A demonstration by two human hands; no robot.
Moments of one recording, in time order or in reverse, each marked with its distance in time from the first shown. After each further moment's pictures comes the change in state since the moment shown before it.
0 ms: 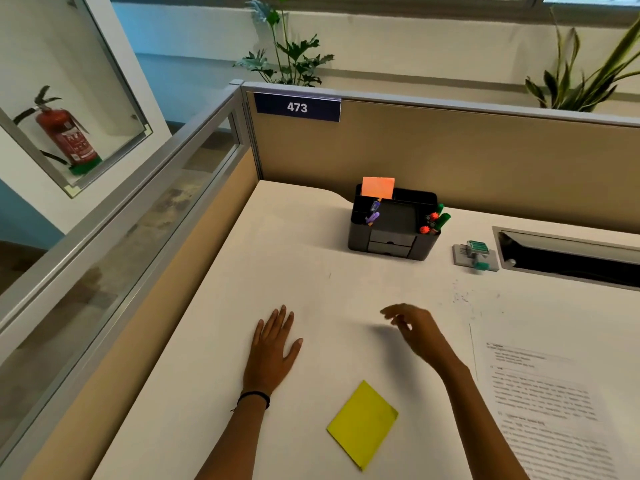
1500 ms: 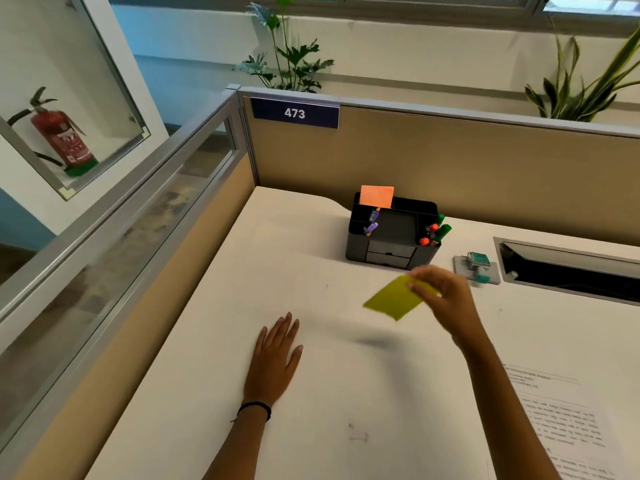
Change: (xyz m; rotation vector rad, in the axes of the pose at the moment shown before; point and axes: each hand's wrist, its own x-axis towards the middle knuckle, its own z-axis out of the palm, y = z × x) left_hand 0.014 0.015 0.001 0.018 -0.012 0.027; right_hand 0.037 -0.033 -0.069 0.298 0.258 -0.057
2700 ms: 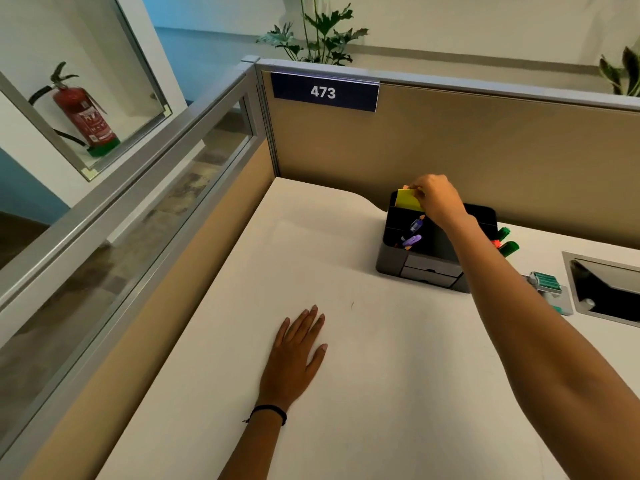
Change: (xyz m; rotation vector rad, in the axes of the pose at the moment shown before) left_hand 0.059 -0.019 0.012 -0.015 0.045 0.050; right_hand 0.251 0.025 0.063 -0.730 -0.129 -0.118
